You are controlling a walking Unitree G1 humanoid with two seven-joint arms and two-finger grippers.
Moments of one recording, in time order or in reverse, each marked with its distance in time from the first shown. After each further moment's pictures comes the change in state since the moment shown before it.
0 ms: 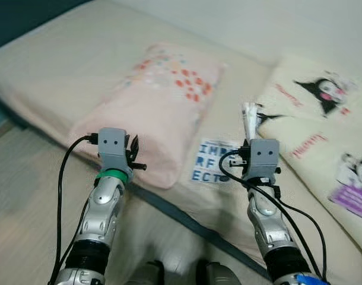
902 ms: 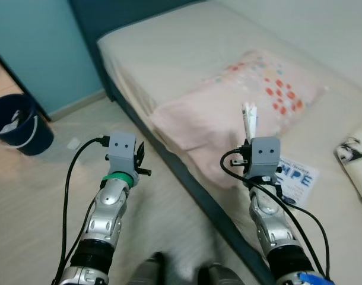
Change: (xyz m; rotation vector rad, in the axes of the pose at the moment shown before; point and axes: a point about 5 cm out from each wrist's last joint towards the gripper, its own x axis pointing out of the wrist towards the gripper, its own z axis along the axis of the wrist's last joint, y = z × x) left arm 0.005 -0.004 -0.001 0.077 0.034 -0.023; right arm 0.004 -0.001 0.000 0.024 0.021 -0.014
